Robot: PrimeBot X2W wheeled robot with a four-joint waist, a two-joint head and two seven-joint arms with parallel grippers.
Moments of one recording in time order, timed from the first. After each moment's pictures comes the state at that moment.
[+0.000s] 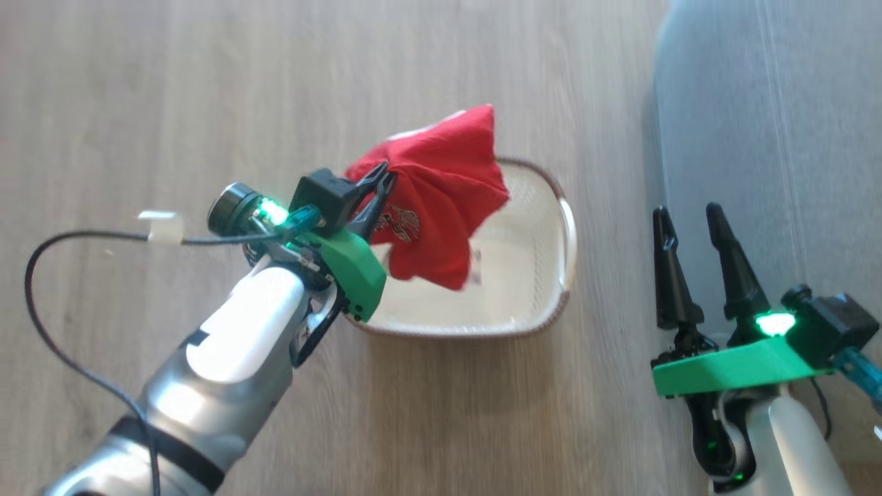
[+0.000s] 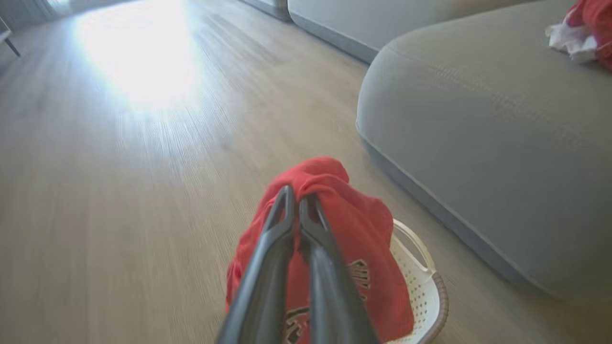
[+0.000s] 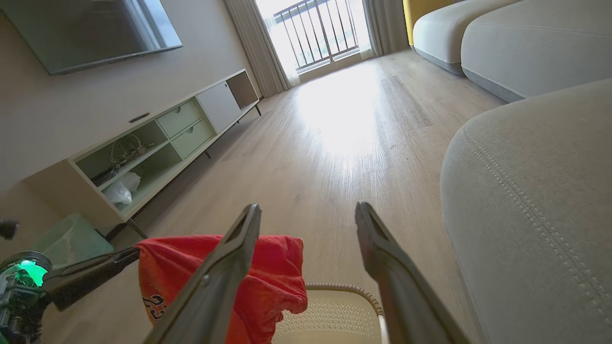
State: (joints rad) left arm -0.77 0.19 -0.84 0.67 -0.50 0.03 -0.25; right arm -0.10 -0.04 0.08 0.00 0.39 0.12 -0.26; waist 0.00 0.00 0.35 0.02
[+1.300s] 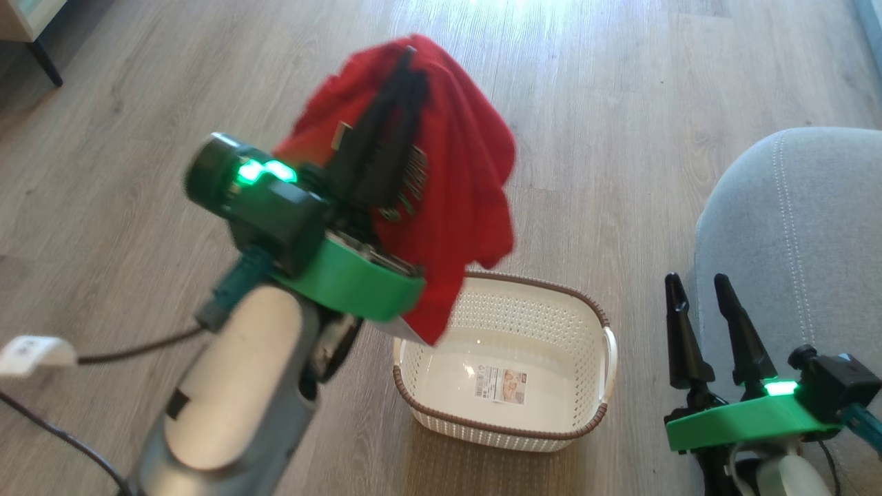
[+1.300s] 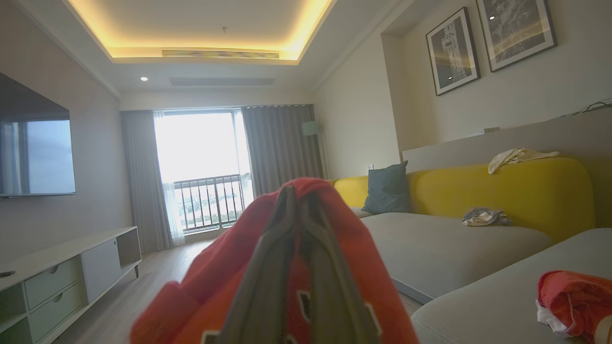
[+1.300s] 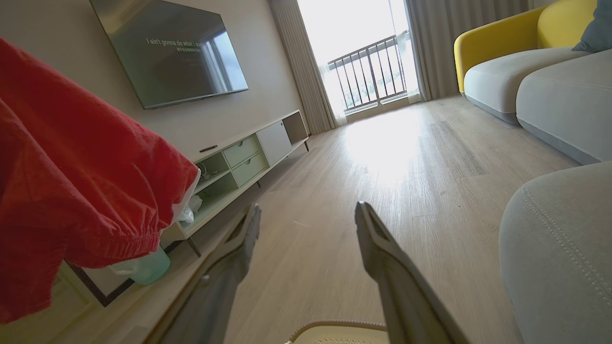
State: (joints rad) left arm -0.53 0.13 -0.50 -0.07 -0.30 0.09 -0.23; right arm 0.06 -0.04 0.06 0.02 0.43 0.12 -0.26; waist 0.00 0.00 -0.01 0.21
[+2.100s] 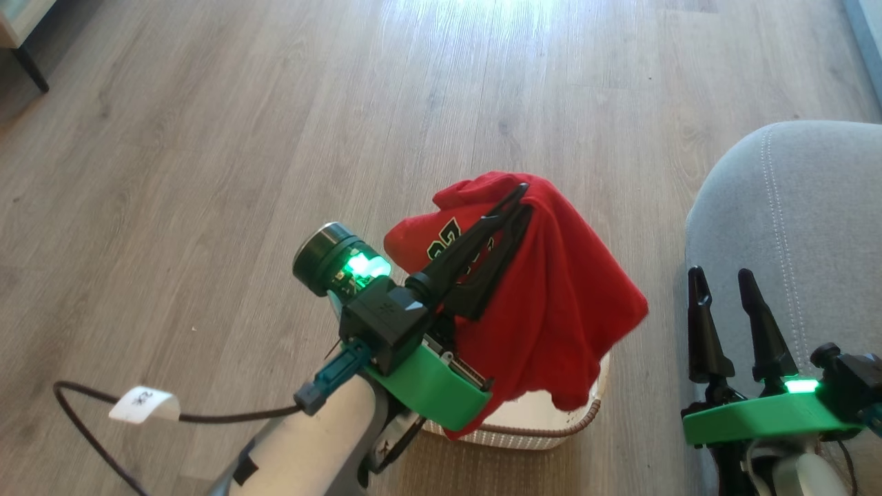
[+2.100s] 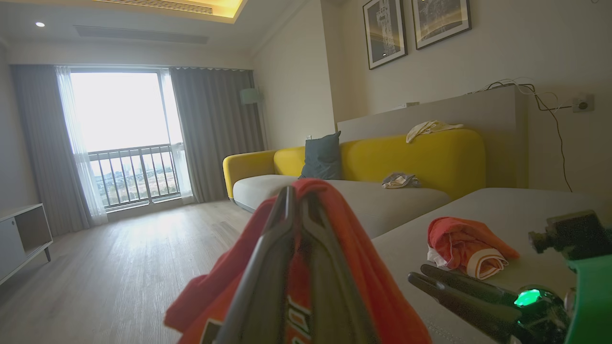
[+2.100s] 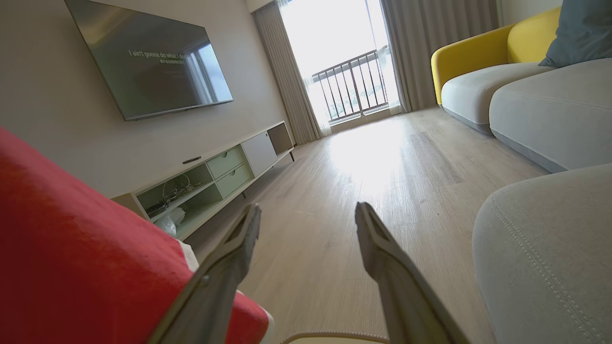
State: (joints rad) left arm -0.40 0.10 -0.69 -0.10 -0.28 0.06 -0.23; right arm 0.06 -0.04 0.01 0.00 0.43 0.12 -0.26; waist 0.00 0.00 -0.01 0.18
